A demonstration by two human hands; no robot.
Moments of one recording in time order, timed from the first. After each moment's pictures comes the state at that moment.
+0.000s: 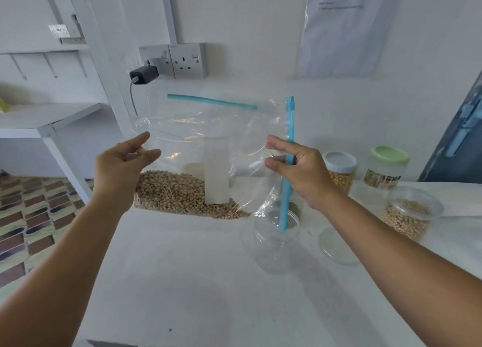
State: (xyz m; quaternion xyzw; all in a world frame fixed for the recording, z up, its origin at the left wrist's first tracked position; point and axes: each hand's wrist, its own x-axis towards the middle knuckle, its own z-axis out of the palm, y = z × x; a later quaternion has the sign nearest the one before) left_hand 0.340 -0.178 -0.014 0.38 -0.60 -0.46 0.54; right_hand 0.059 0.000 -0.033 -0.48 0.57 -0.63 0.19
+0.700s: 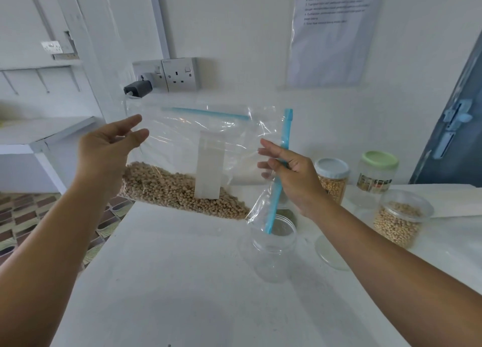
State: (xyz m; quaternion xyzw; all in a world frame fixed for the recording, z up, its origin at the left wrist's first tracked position) left_hand 0.336 -0.196 0.034 0.31 -0.64 -0.43 0.55; right_hand 0.062 -0.007 -0.038 -0.43 0.53 -0.70 0.23
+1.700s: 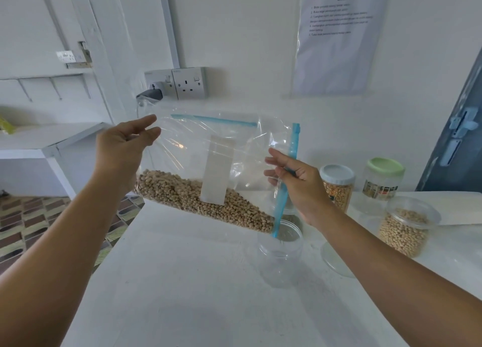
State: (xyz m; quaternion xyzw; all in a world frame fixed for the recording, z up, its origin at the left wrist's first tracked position) left_hand 0.334 -0.177 0.053 0.32 -0.65 -0.42 0.55; right_hand 0.069 -0.004 -0.040 -0.41 0.51 -0.72 0.24
